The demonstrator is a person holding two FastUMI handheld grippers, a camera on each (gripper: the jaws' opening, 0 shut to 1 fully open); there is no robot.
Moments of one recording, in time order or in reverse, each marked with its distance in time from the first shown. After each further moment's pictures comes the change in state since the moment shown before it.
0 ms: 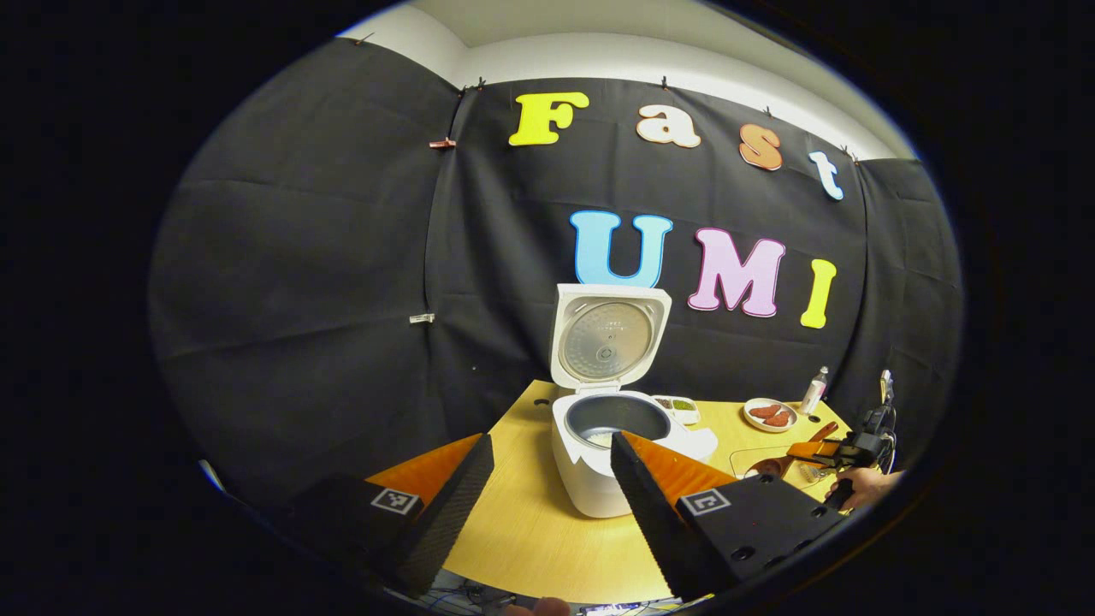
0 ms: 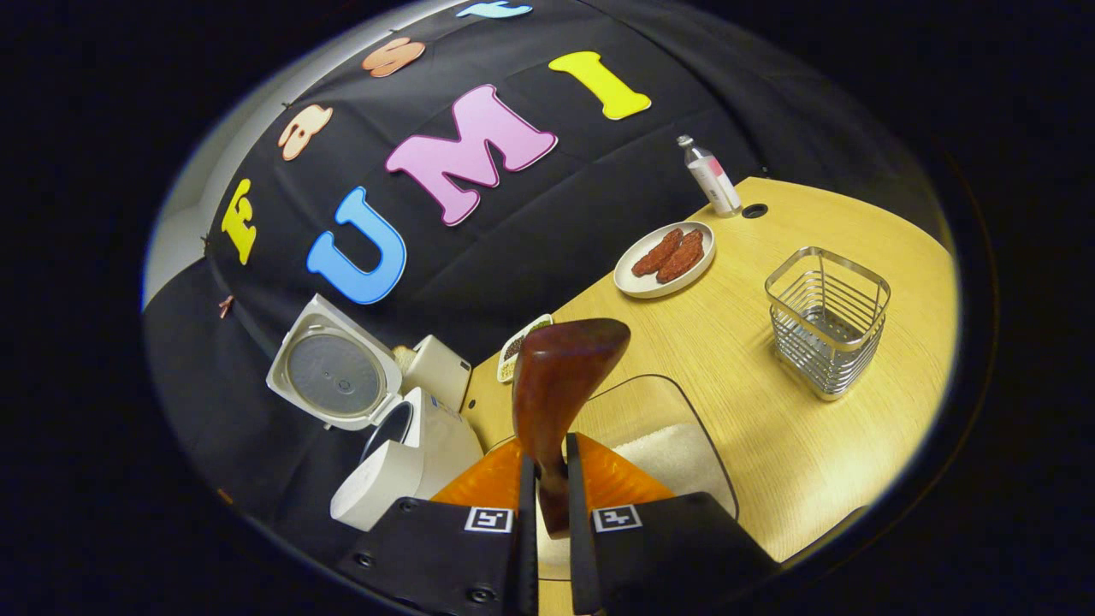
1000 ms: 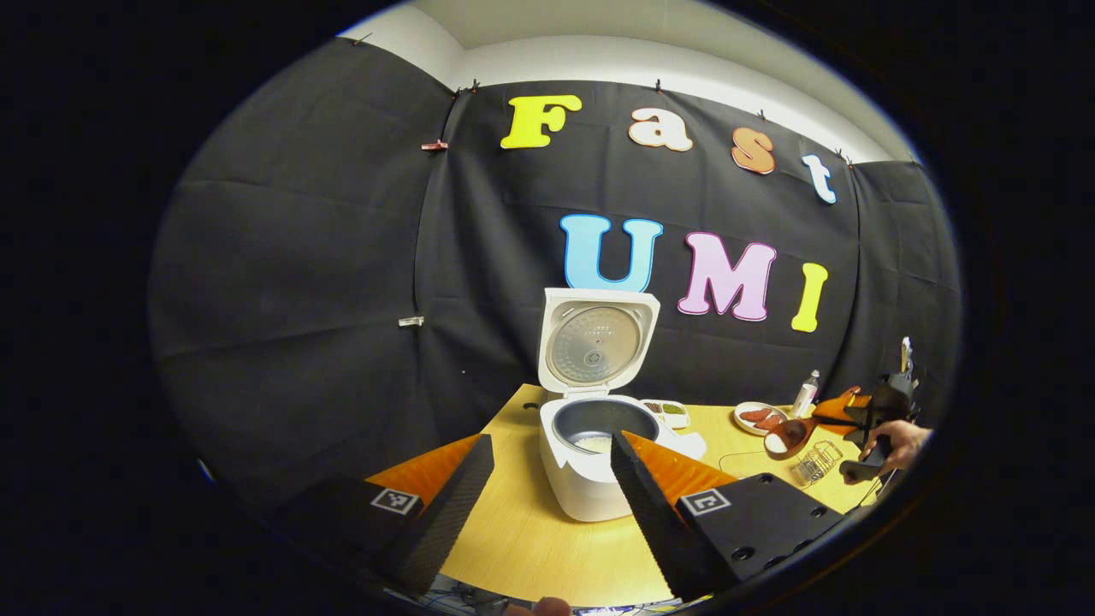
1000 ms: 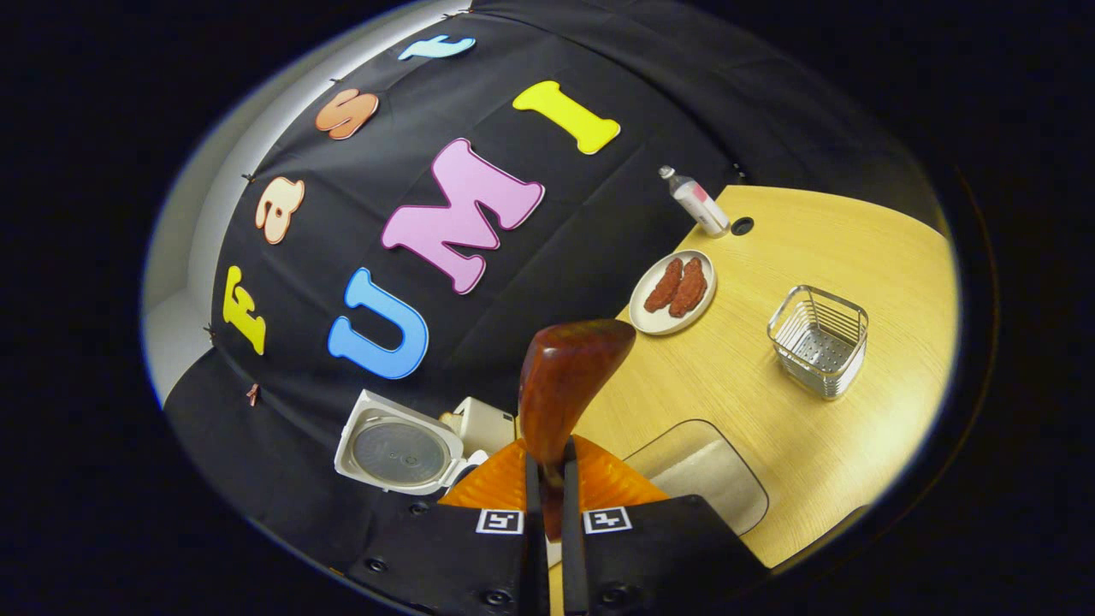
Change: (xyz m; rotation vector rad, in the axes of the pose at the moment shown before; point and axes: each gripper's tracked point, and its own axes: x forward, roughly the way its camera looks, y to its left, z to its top) left arm 0.006 -0.008 0.001 -0.009 -0.012 -0.030; right arm -0.038 0.074 0.094 0.189 -0.086 0.029
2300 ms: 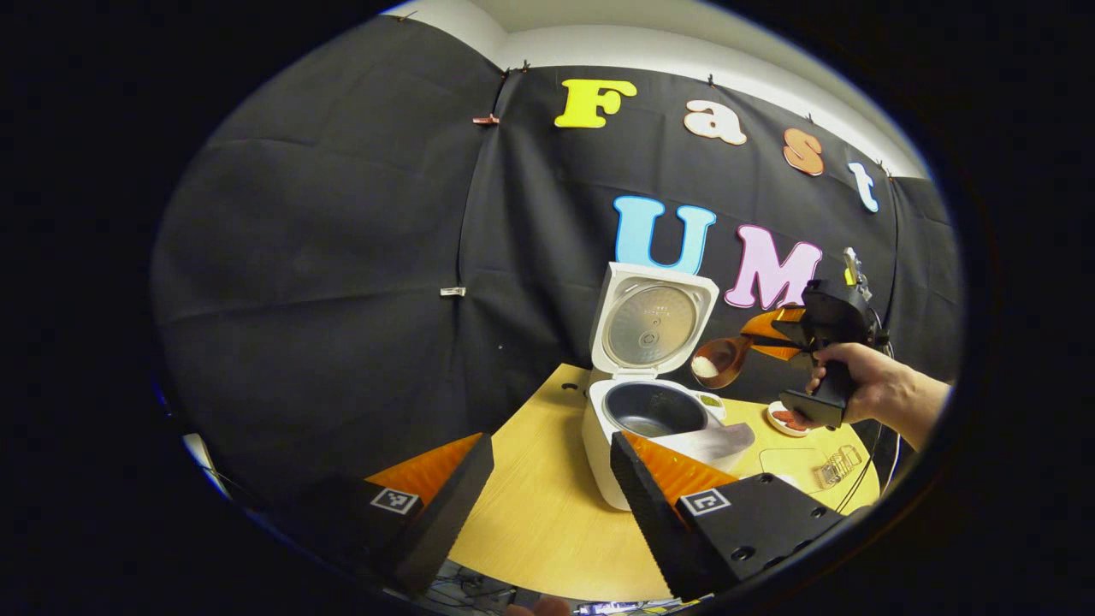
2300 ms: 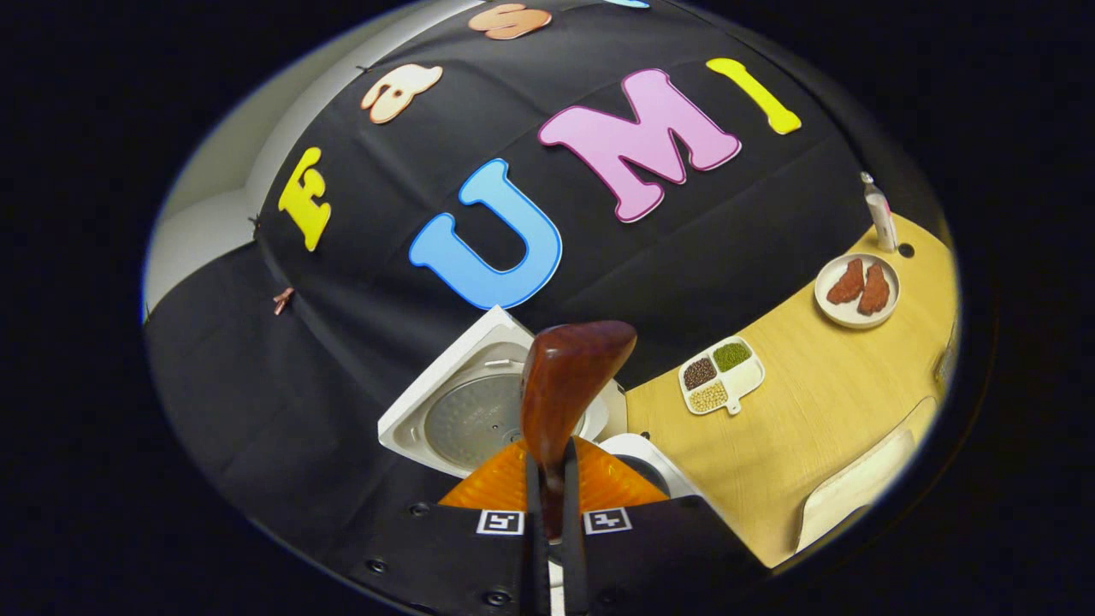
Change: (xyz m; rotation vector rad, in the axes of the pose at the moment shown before) left arm 0.005 0.068 -0.036 -0.084 0.067 0.115; right arm 0.127 0.225 -0.144 -0.301 0.114 0.182
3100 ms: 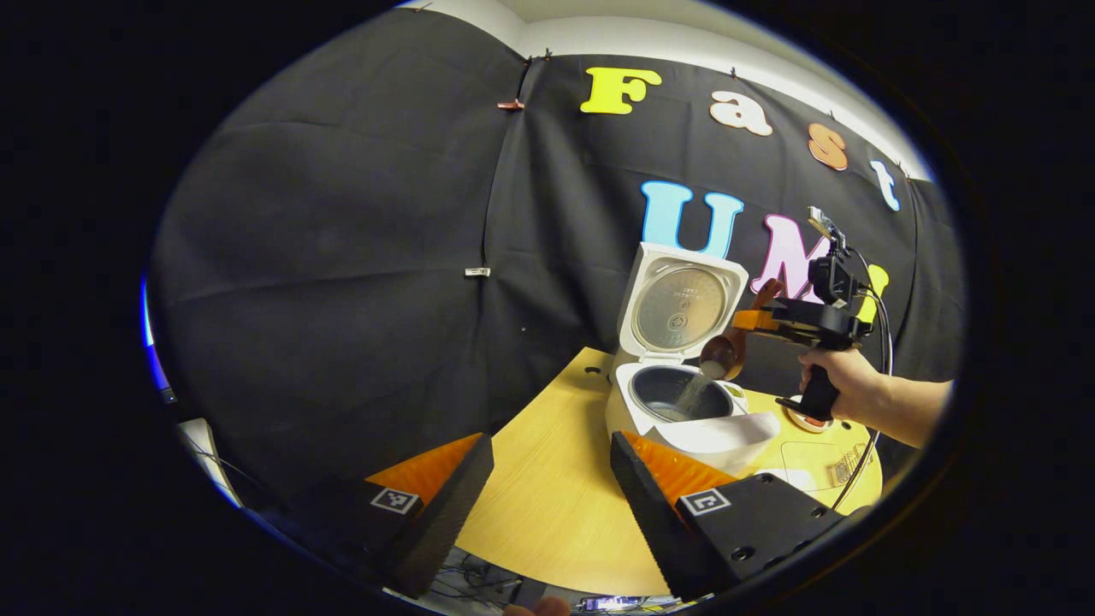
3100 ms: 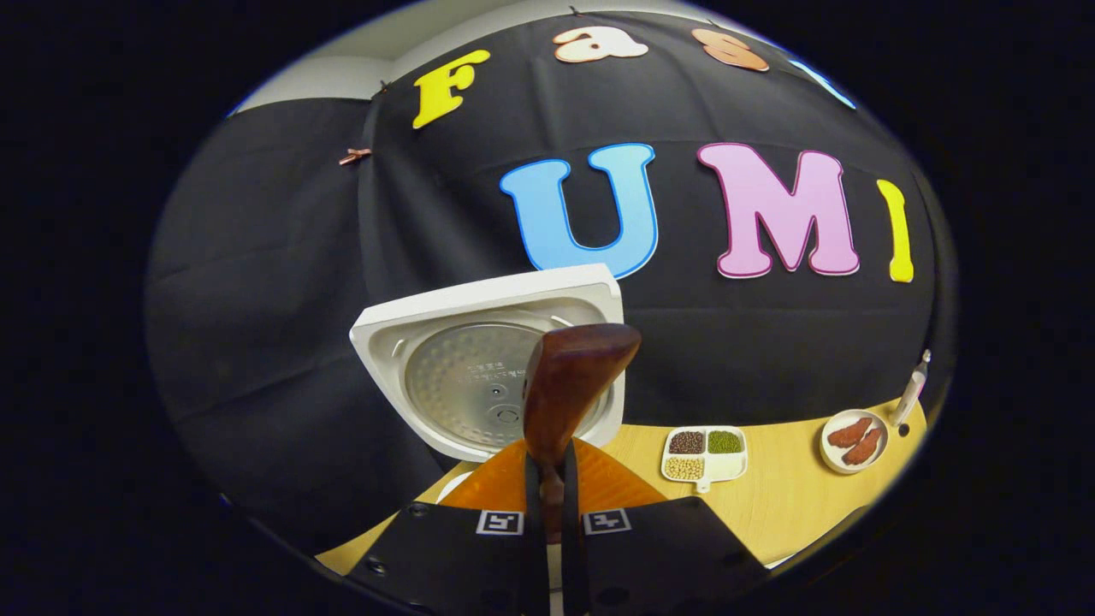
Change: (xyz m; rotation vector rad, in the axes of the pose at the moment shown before) left arm 0.003 0.020 -0.021 -0.034 0.050 0.069; right arm 0.045 0.027 -0.033 -0.587 0.002 0.063
